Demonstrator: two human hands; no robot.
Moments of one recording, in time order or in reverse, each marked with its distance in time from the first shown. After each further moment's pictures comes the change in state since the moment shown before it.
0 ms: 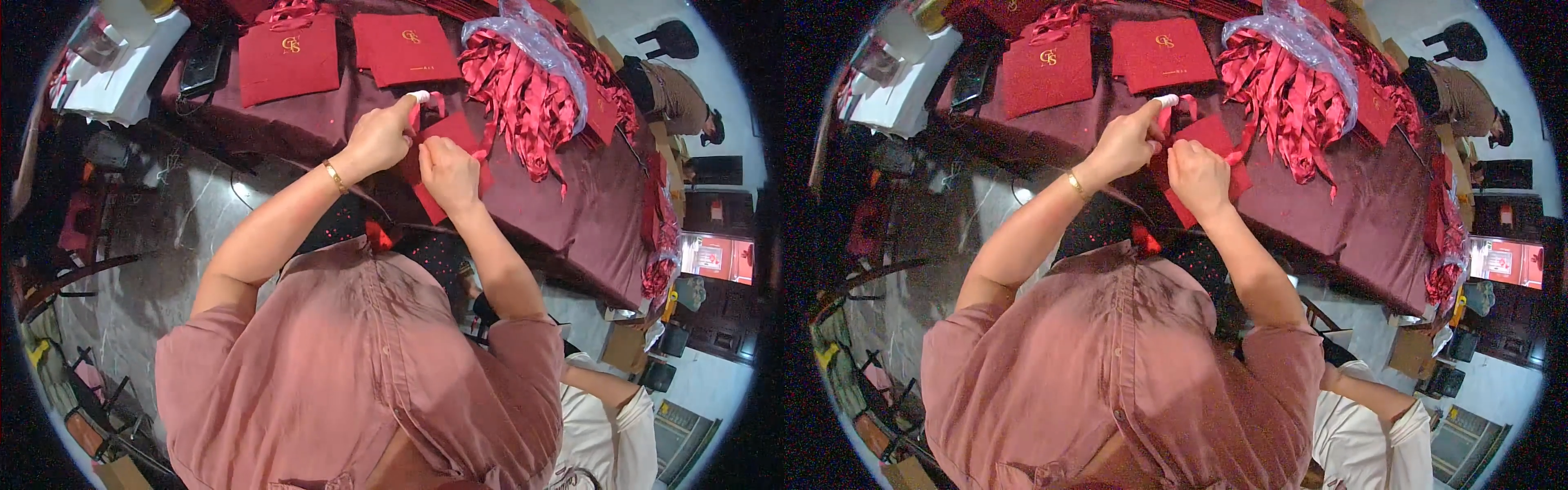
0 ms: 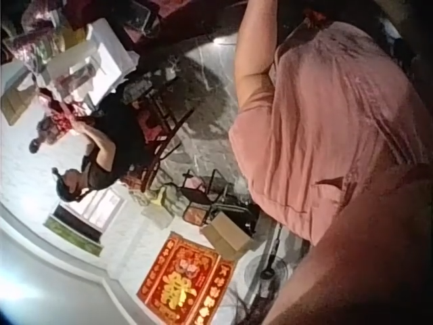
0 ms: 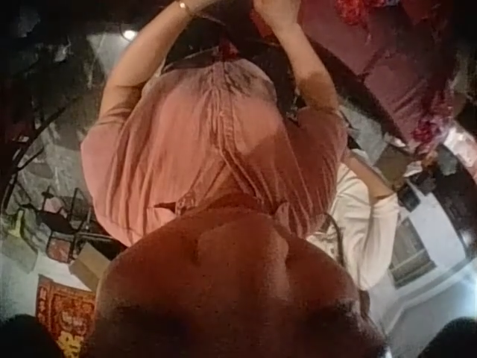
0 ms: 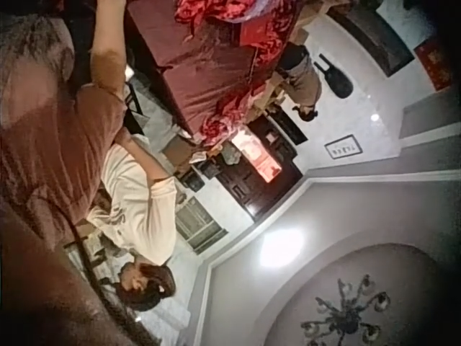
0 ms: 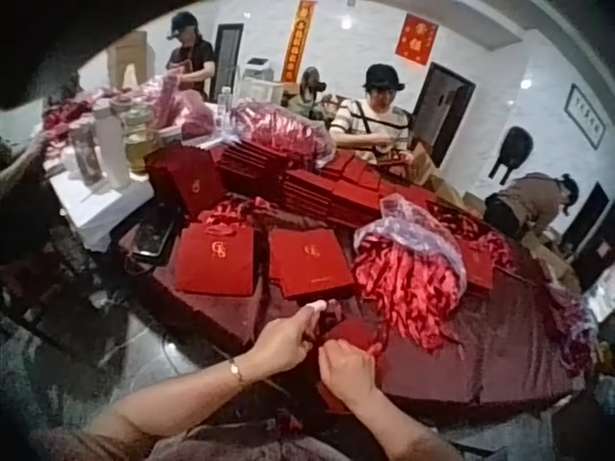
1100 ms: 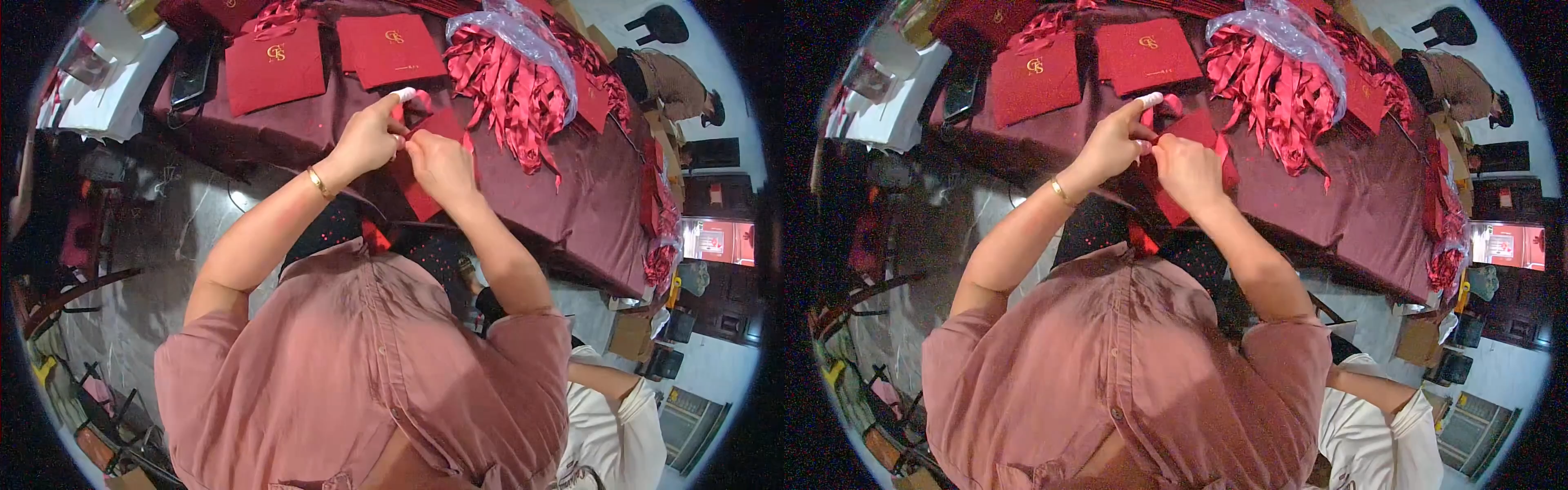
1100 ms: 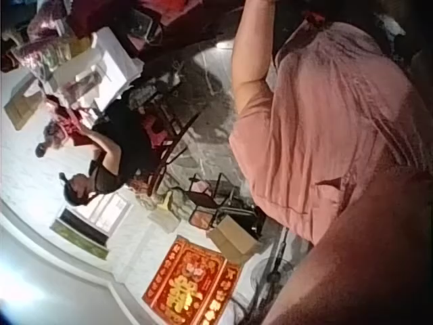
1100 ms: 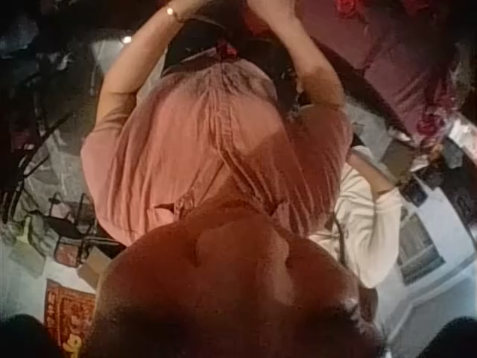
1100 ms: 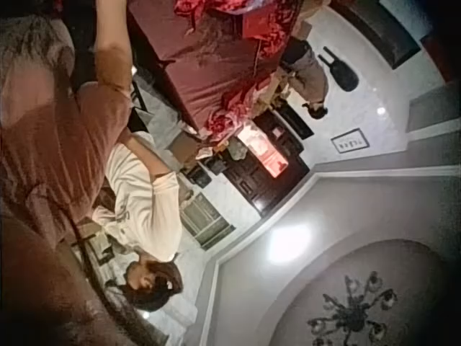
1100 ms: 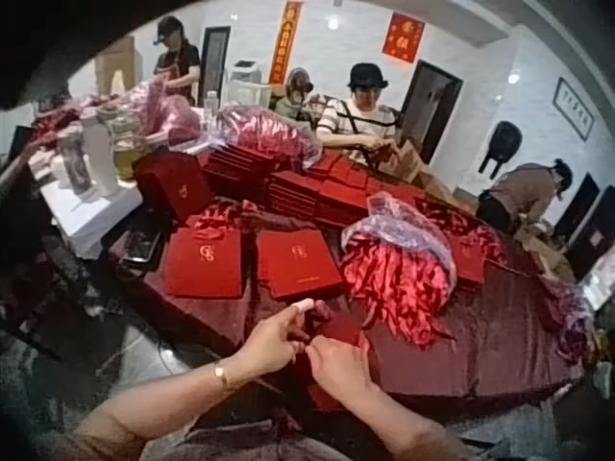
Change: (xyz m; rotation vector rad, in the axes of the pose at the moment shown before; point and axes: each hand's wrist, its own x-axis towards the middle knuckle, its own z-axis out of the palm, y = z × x) left_hand 0.001 0.009 -0.003 -0.380 -0.070 -0.135; right_hand 0.015 -0.005 -0.018 0.112 -0.163 0.193
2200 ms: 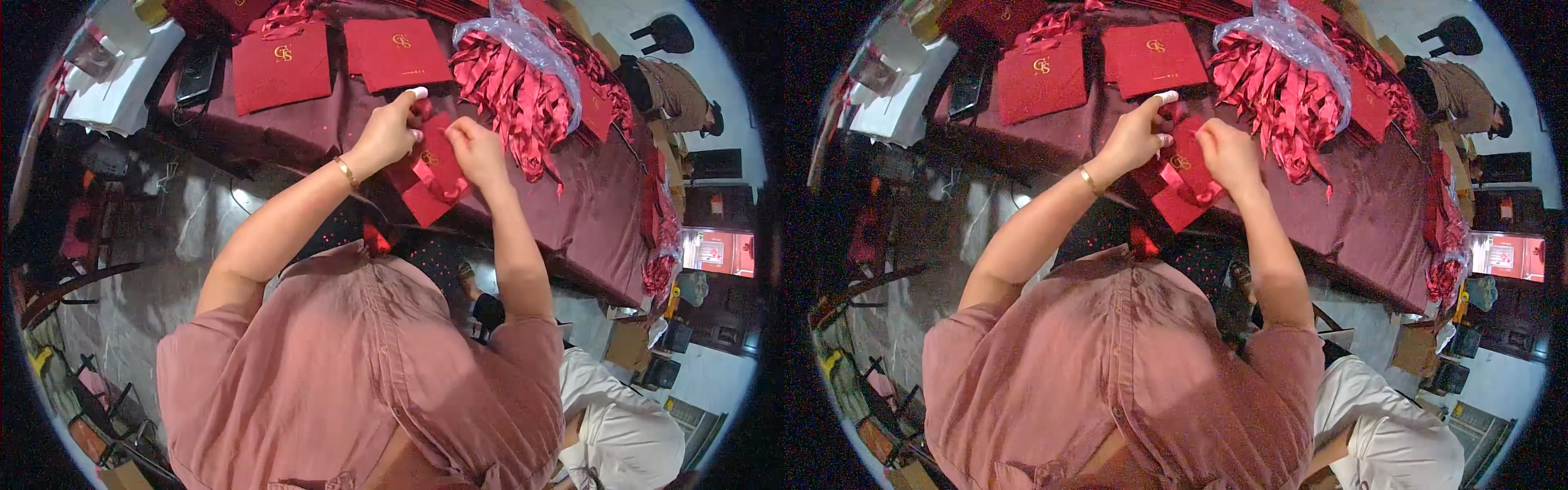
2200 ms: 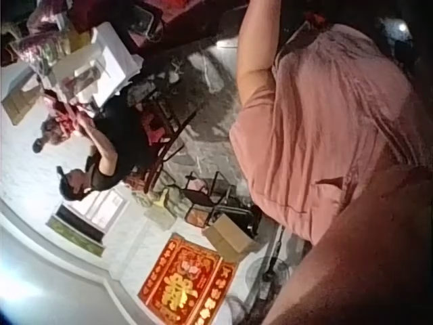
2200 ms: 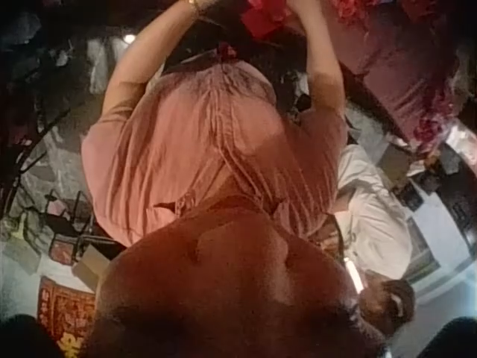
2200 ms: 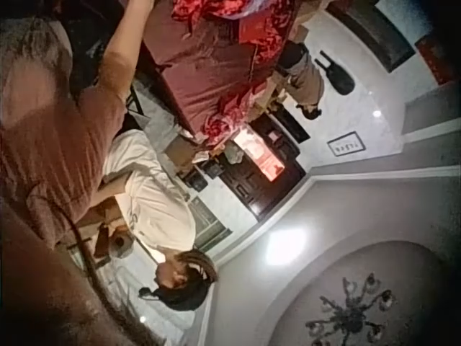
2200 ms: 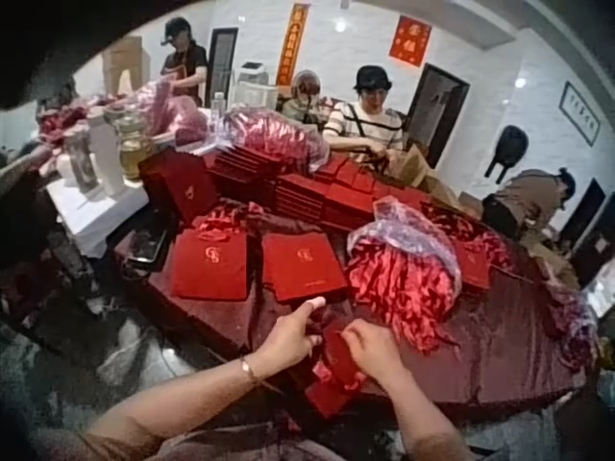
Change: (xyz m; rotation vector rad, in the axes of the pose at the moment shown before) left_hand 0.019 -0.007 0.017 0.167 0.101 0.079; right_hand 0.017 0.059 -0.015 0.169 -0.004 0.027
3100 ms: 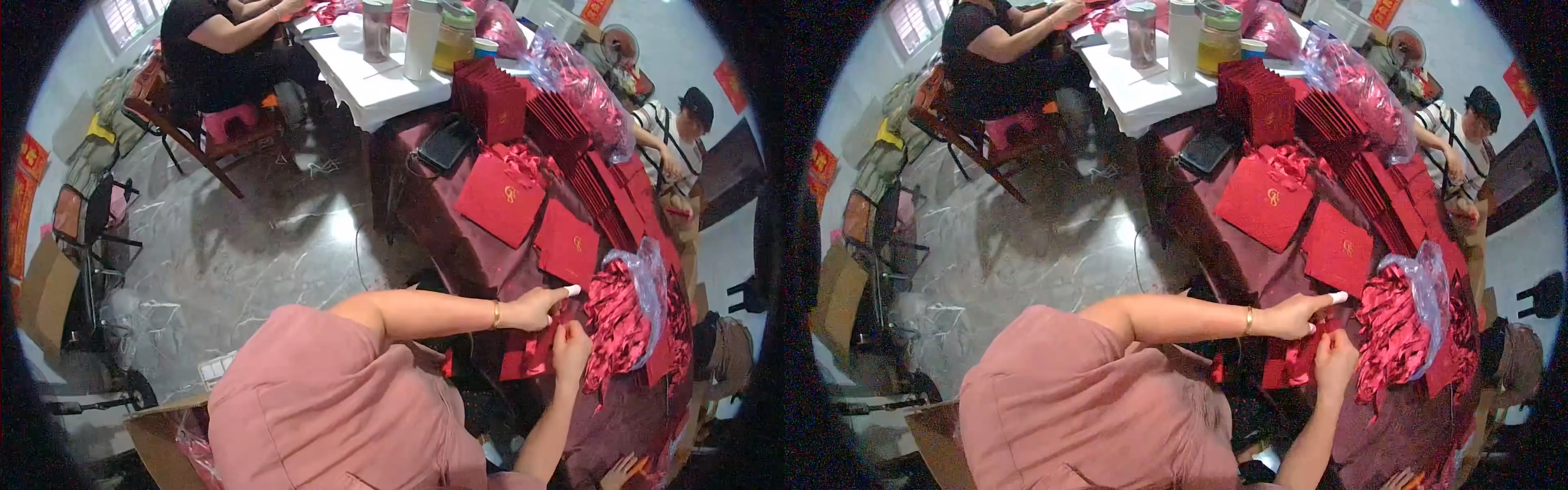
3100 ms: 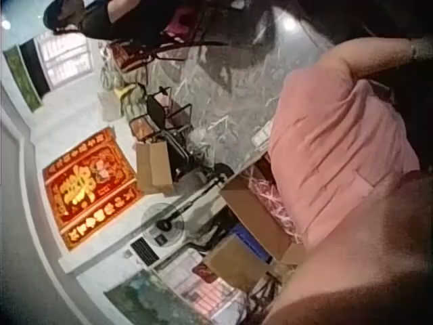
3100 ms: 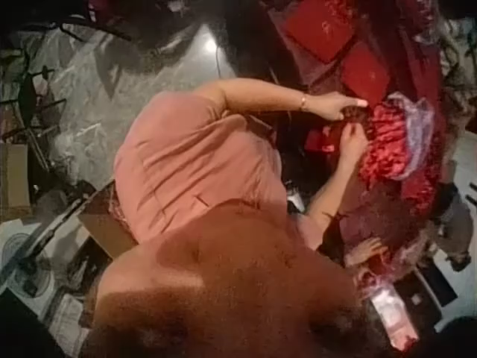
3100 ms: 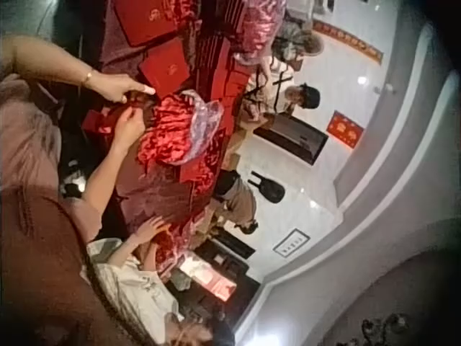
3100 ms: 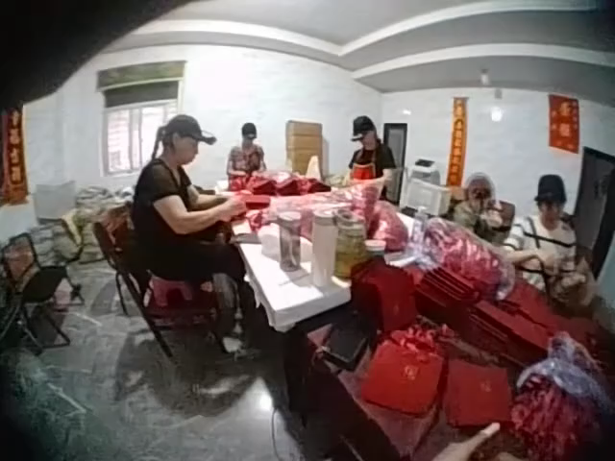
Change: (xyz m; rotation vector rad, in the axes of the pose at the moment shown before) left_hand -0.011 0.003 0.001 -0.164 0.069 0.159; right_hand 0.004 -0.035 -0.009 -0.131 -0.054 -0.111
